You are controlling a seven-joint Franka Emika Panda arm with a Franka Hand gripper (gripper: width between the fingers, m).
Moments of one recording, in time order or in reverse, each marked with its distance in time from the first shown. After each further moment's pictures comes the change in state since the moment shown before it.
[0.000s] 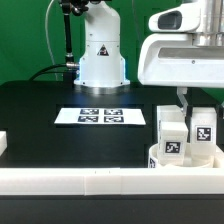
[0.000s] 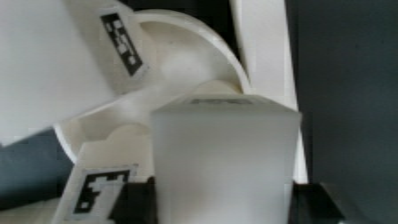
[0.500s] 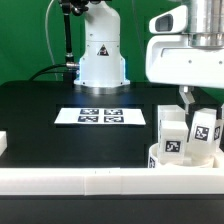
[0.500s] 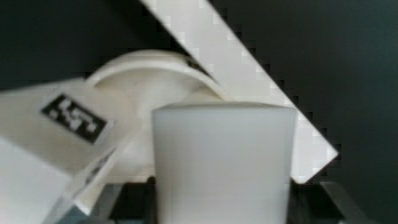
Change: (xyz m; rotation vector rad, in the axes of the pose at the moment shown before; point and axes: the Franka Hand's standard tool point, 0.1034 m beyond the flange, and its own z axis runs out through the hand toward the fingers) arm -0.006 -0.006 0.000 0.033 0.001 0.603
